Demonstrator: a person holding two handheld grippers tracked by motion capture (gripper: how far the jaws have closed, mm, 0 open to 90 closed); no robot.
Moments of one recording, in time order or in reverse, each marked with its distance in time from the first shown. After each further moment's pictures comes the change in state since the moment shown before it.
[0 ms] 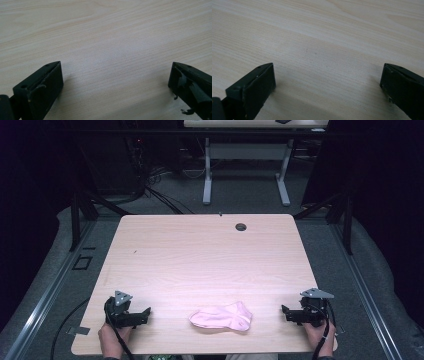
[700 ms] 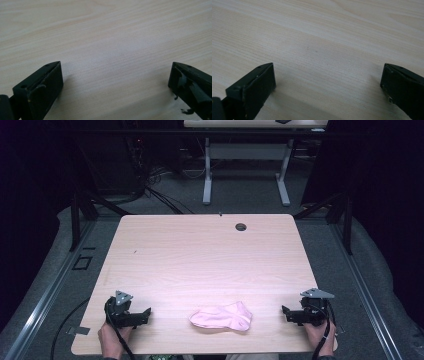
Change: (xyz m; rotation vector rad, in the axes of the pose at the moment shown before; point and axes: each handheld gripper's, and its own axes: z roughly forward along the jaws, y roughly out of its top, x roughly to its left) left arm -0.001 -0.001 -0.001 0.002 -0.001 -0.003; right arm -0.001 0.000 -0.001 0.007 0.013 -0.009
